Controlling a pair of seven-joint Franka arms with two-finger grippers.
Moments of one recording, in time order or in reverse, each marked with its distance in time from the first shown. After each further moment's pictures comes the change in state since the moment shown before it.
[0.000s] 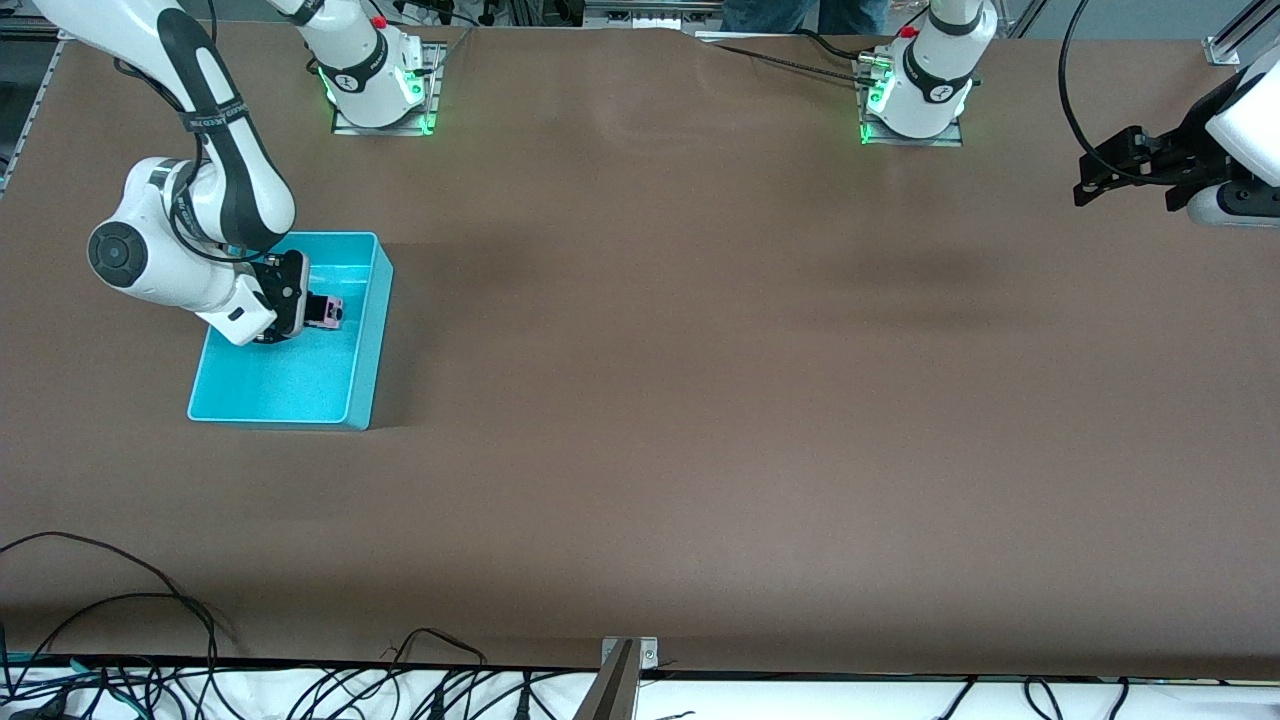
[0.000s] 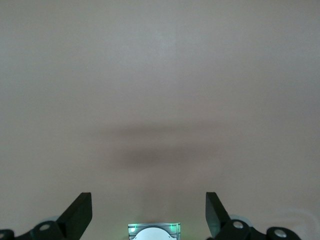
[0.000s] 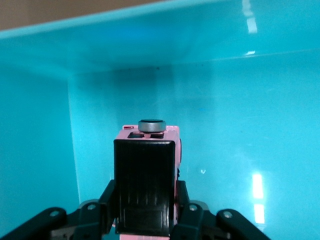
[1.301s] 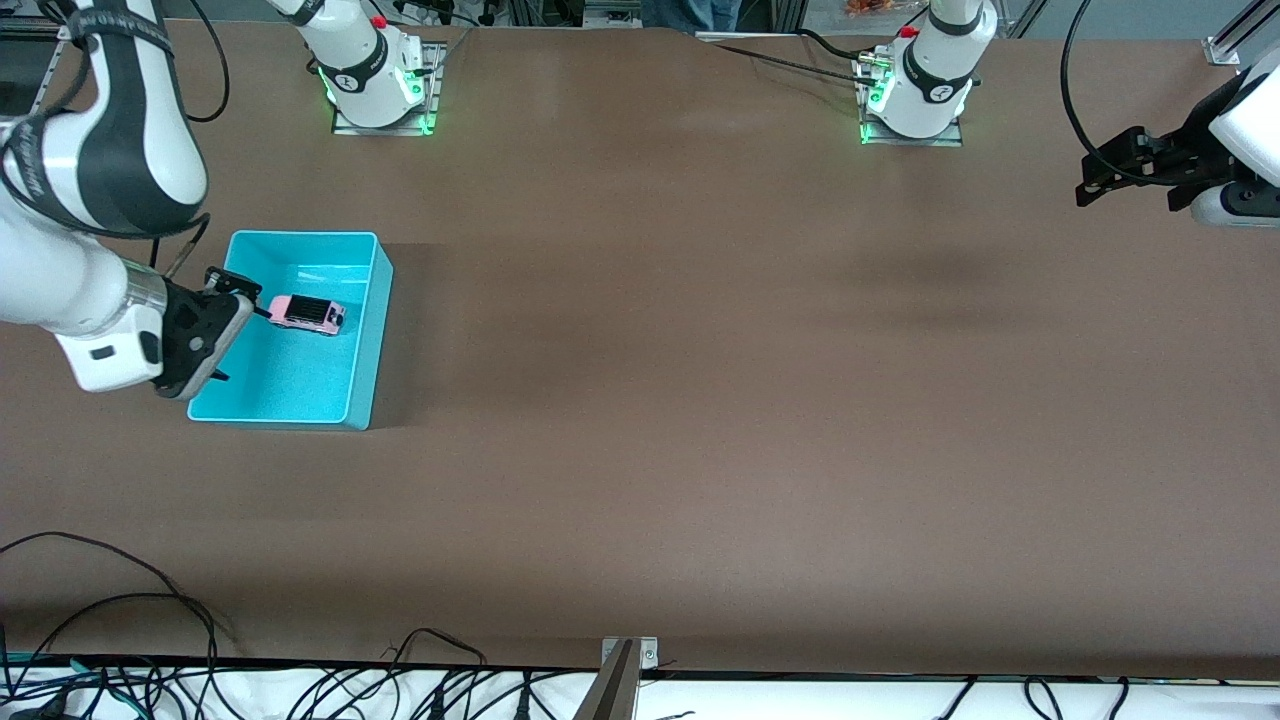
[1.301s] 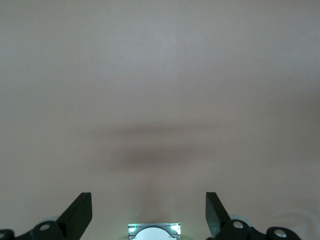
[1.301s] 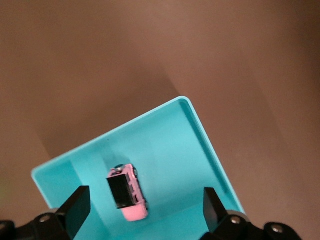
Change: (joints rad) left arm 0.003 0.000 0.002 0.000 0.000 0.000 0.000; right arm 0.020 -0.002 0.096 0.630 0.004 -0.524 0.653
